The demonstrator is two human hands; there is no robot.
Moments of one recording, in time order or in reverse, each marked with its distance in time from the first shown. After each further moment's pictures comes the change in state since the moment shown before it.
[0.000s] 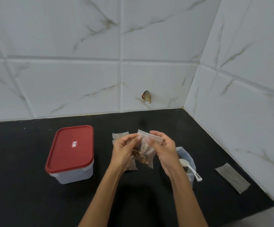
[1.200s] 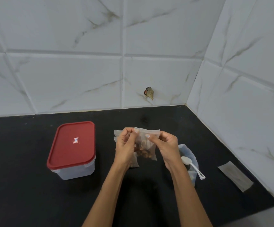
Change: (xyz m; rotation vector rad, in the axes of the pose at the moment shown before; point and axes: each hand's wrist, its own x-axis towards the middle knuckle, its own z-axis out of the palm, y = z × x) left_hand 0.005 -0.007 0.005 0.034 0.128 -0.008; right_hand 0.013 0.009 0.001 -0.188 0.052 -0.068
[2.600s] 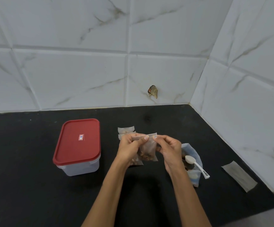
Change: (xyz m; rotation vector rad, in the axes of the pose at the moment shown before) left_hand 0.007 -0.005 -0.015 0.104 -0.142 -0.101; right_hand -0.007 0.019 0.008 0.126 0.088 0.063
